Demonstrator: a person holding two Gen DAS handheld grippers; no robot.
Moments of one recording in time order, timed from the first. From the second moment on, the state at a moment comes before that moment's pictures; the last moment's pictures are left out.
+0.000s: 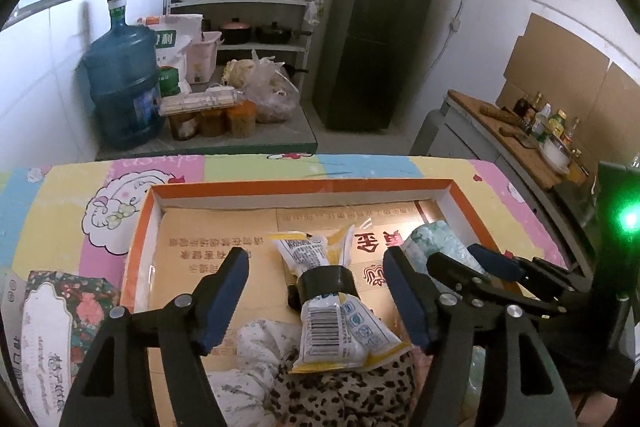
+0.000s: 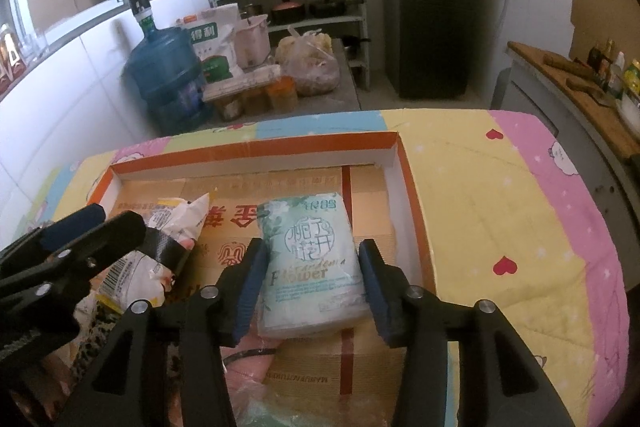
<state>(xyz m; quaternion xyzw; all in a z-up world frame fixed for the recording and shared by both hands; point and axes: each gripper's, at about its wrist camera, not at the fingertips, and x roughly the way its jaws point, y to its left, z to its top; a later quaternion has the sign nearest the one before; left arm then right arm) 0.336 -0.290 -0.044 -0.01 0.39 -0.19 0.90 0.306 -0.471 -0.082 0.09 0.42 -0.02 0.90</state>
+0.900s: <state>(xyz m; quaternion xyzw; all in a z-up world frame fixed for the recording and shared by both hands) 0.303 -0.283 -0.019 0.01 0.34 -0.20 0.92 0.266 -0.453 -0.047 0.07 0.36 -0.05 0.93</state>
